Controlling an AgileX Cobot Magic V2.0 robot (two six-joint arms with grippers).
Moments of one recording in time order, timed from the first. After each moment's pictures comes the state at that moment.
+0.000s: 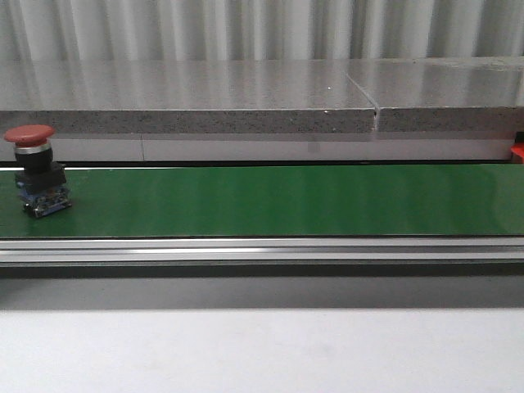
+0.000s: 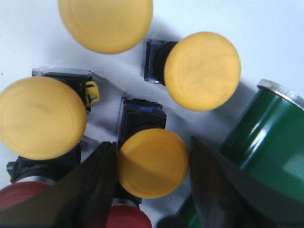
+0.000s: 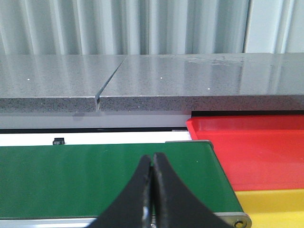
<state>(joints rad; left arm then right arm) 0.39 1.95 -1.50 -0.17 1.07 -0.05 -0.06 -0.01 0.03 -0.11 -0.01 0.12</state>
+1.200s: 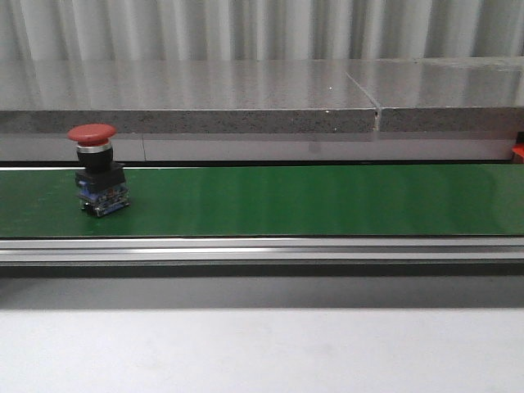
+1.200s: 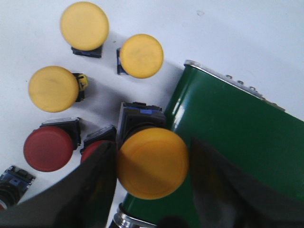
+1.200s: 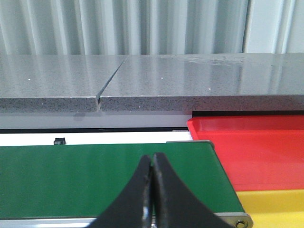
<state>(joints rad) 0.35 1.72 -1.50 -0.16 1.14 0.00 -0.06 -0.01 0.03 -0.11 -0.01 0.12</state>
